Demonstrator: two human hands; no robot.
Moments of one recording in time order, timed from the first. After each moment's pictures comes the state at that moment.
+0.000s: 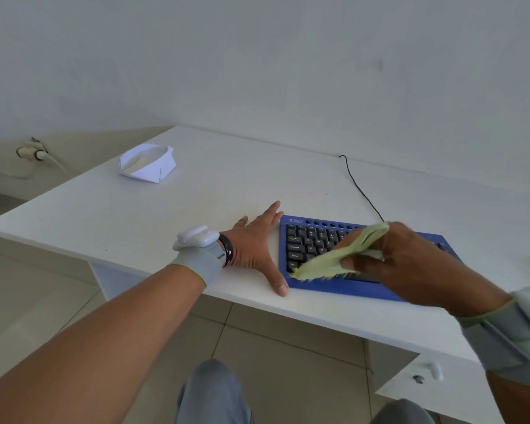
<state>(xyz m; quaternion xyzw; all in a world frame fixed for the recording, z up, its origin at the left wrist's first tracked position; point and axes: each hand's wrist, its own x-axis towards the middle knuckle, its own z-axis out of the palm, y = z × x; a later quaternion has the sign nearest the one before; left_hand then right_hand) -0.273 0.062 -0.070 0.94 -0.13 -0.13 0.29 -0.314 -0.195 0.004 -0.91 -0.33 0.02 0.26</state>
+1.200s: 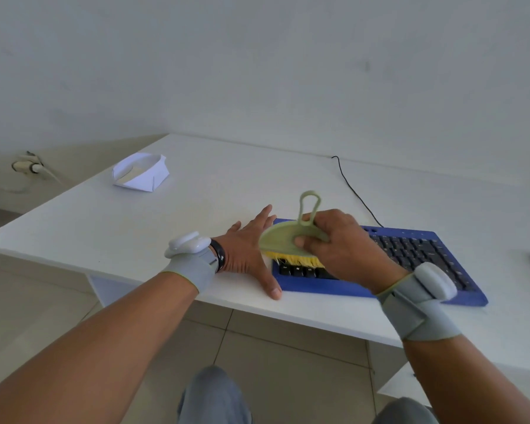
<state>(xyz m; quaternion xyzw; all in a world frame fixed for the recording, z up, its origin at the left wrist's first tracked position) -0.274 0.061 -0.070 0.95 -0.11 -0.14 0.26 -0.291 -0.143 -0.016 -0.91 -0.23 -0.03 0.34</state>
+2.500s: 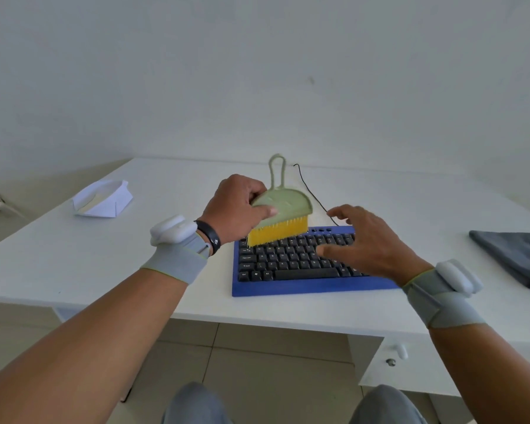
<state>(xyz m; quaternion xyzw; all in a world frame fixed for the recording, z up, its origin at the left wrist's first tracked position) -0.271 -0.004 0.009 0.90 -0.14 0.18 0.37 -0.286 -0.252 -0.011 -0.95 -0.15 -0.06 0.26</state>
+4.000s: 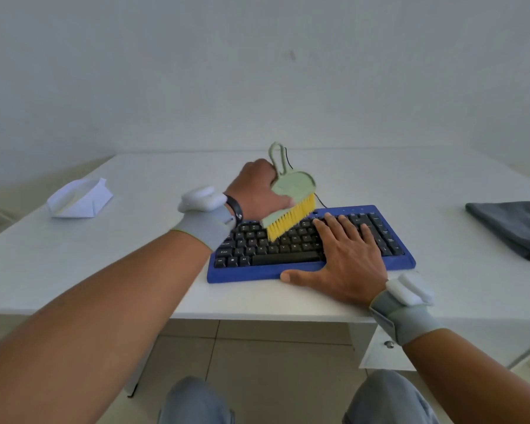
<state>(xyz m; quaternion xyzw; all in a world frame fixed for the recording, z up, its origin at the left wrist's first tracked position) -0.233 -0.067 0.008 0.95 -0.15 0.10 0.24 -0.287 -0.251 -0.087 -0.99 -0.11 -0.09 0.07</state>
